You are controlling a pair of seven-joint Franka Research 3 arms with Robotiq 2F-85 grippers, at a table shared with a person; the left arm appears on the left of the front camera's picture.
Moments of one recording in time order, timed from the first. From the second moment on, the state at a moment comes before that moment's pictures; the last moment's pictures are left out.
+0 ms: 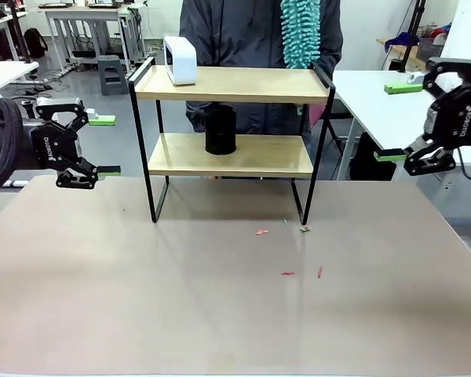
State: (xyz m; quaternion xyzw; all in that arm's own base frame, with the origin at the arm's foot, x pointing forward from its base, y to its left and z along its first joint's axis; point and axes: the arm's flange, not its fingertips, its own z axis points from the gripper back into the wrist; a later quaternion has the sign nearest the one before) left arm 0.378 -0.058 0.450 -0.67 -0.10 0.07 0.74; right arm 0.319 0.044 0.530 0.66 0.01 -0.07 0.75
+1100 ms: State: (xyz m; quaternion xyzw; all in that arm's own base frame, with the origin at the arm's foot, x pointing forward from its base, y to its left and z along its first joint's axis) left arm 0.379 -0.048 0.451 -0.67 -0.11 0.08 0.73; right arm 0.319 0.010 0.535 0.67 -0.03 -0.09 0.73
